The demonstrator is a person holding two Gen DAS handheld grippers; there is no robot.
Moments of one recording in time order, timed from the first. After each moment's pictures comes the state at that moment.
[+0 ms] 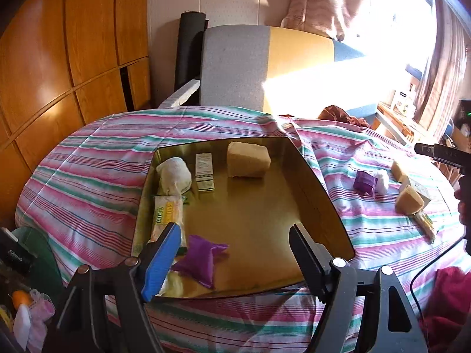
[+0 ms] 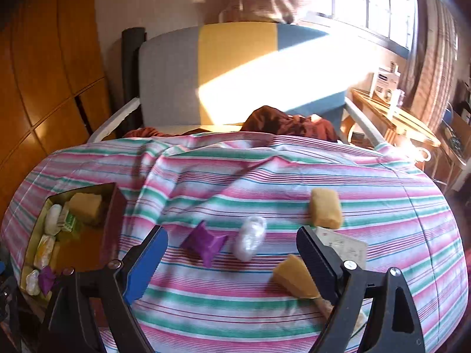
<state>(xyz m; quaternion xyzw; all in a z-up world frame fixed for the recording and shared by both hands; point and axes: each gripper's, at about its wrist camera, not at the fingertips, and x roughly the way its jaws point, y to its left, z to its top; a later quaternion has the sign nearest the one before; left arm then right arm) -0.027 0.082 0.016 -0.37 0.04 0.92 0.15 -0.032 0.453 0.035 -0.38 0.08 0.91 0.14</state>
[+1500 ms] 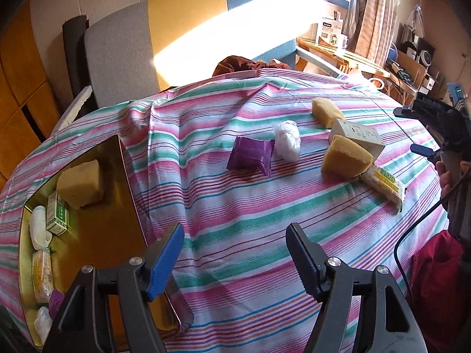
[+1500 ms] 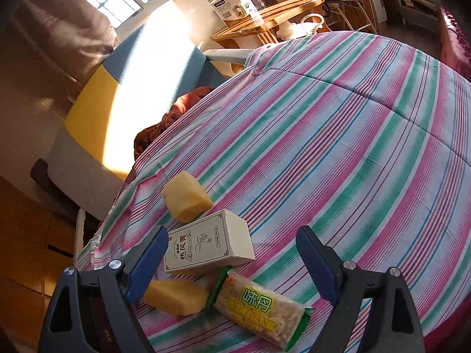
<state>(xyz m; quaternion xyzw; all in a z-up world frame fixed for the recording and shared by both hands) -0.037 0.309 -0.023 -0.42 0.15 0.84 0.30 0.065 0.653 -0.050 -0.31 0.43 0.81 0.27</state>
